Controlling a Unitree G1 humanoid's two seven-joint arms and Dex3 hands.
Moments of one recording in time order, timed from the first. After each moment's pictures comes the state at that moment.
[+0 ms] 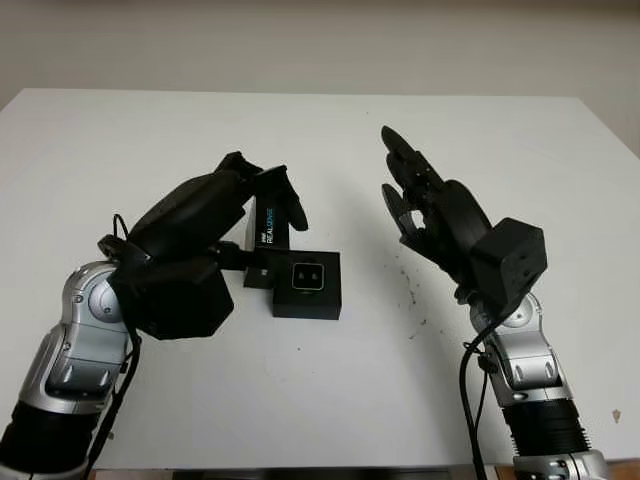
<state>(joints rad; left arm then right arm) -0.36 0.54 -0.06 -0.24 0.33 0.03 -0.53 -0.34 -0.22 0.00 0.10 -0.01 -0.02 0.20</state>
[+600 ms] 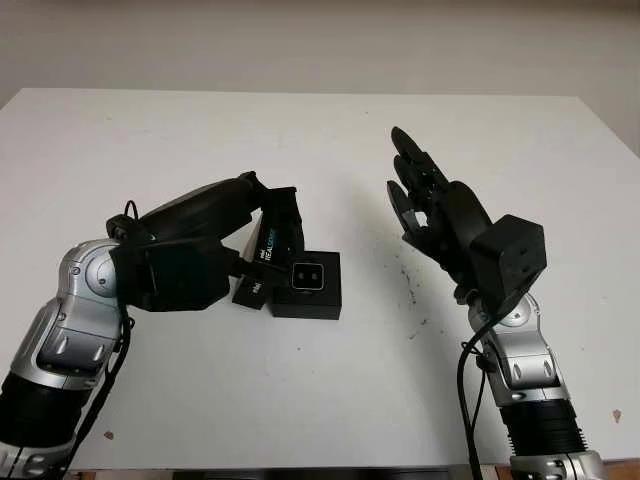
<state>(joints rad) -0.42 0.60 -0.10 -0.21 0.28 0.11 -0.66 -0.34 -0.20 -0.01 0.10 -0.02 0.01 0.17</state>
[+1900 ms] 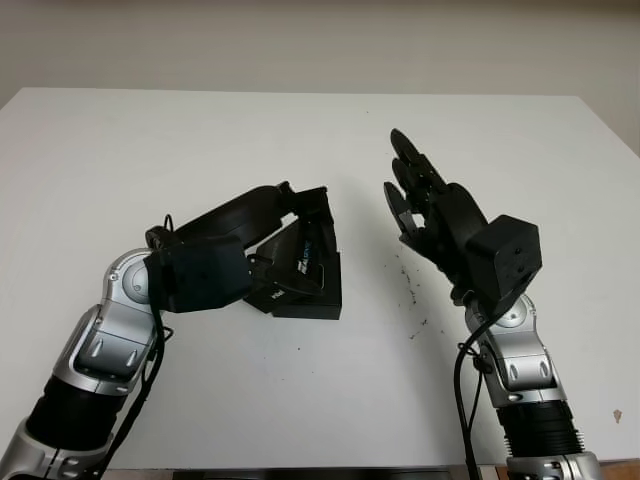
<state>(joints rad) -0.42 0.47 -0.17 -0.21 0.21 0.15 -0.58 -0.34 -0.19 0.00 0.09 -0.03 0.02 0.17</state>
